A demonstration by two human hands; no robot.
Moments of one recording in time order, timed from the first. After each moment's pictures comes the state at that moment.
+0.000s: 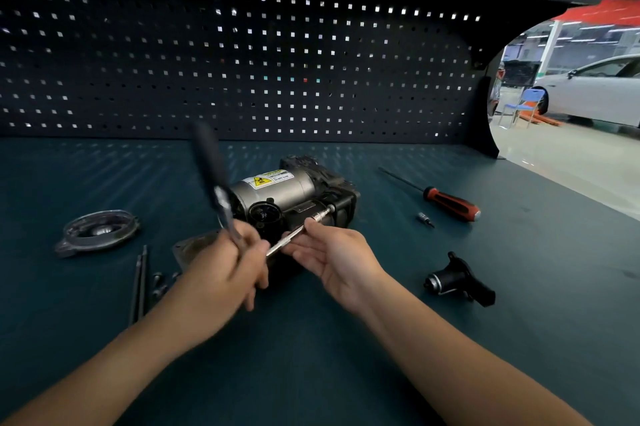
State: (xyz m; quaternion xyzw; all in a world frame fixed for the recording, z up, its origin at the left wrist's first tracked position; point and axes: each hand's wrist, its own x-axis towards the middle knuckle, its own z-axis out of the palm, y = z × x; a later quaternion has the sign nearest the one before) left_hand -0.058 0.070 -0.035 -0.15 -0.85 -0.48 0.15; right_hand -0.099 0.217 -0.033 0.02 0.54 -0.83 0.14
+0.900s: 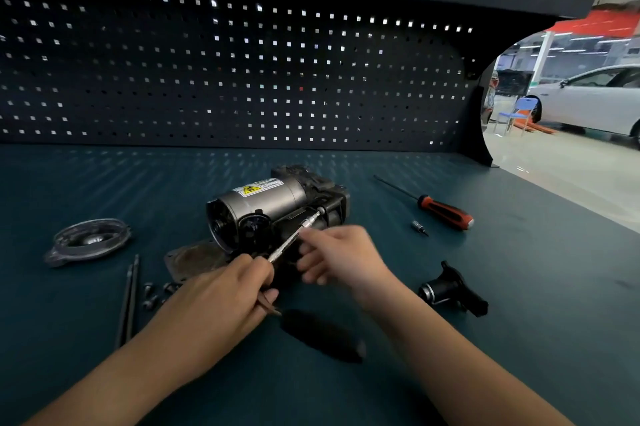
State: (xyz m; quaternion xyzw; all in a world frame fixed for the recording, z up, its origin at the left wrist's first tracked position) left_hand -0.048 0.068 -0.041 -0.29 -0.92 -0.08 0.25; right_hand -0.102 0.231 -0.026 -0.03 0.75 -0.66 0.04
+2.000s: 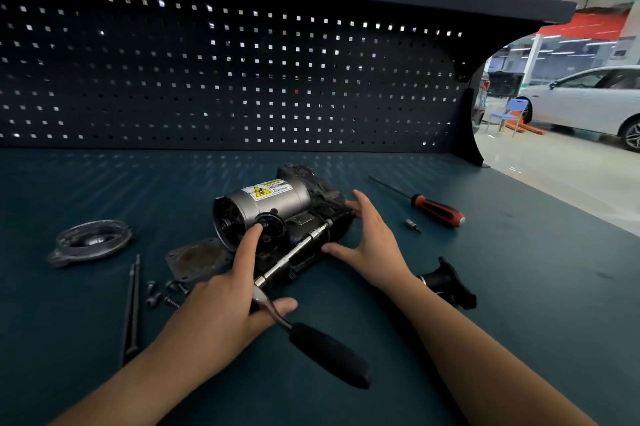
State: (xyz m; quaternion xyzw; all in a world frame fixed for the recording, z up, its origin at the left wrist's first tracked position) left_hand -0.049 0.071 -0.060 -0.15 -0.94 -0.25 0.16; right_hand -0.150 0.288 -0.071 -0.15 0.89 -0.38 -0.21
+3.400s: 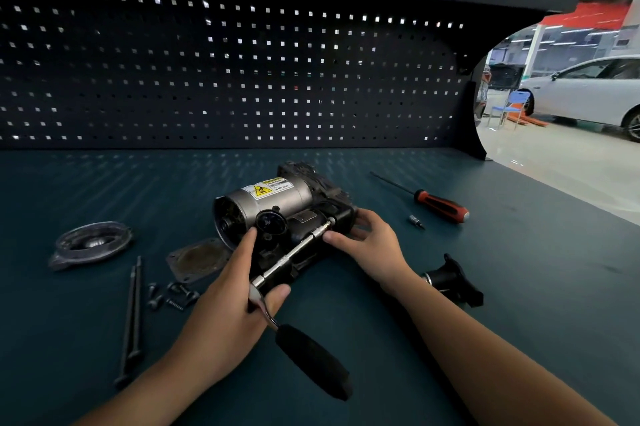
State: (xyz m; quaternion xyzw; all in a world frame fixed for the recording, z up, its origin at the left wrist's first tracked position) left_hand -0.055 0.077 -0.077 -0.10 -0.89 -0.42 0.15; right_hand -0.149 0.280 -0.073 -0.09 0.76 -0.63 -0.14
